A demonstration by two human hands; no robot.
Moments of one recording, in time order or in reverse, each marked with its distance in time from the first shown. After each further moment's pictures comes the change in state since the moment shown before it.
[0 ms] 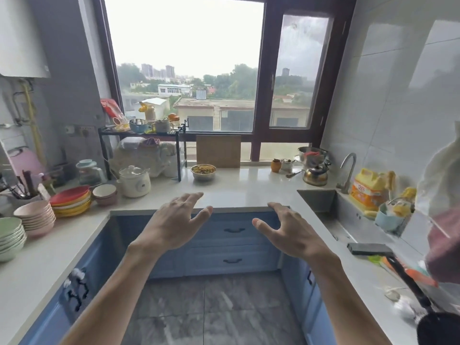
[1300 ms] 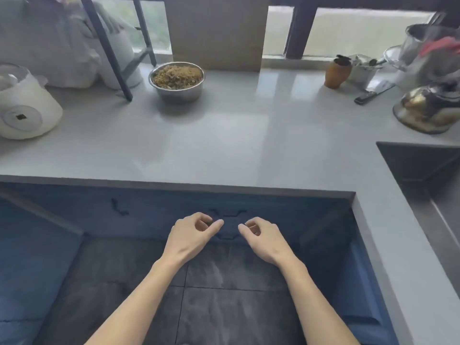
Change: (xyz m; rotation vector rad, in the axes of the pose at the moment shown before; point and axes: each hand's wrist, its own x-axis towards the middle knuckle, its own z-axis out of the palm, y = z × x) left_hand 0.503 -0.164 0.520 -0.473 -0.277 -0.670; right_hand 0.569 0.368 0.362 0.368 -0.572 0.402
